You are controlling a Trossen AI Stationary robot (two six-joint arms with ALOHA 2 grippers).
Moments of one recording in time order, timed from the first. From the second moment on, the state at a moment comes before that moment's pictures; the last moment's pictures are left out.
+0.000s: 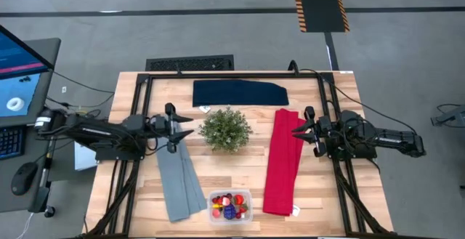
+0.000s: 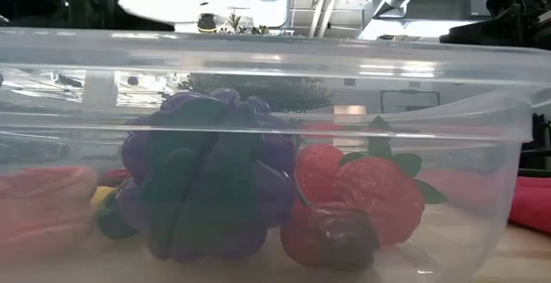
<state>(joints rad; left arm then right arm) 0.05 0.79 0.01 0.94 -0.05 0.09 -0.16 0.02 0.00 0.06 -0.31 0.03</state>
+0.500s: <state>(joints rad) 0.05 0.08 0.01 0.17 -0.15 0.01 -0.16 0.02 0.00 0.06 -0.31 0.03</state>
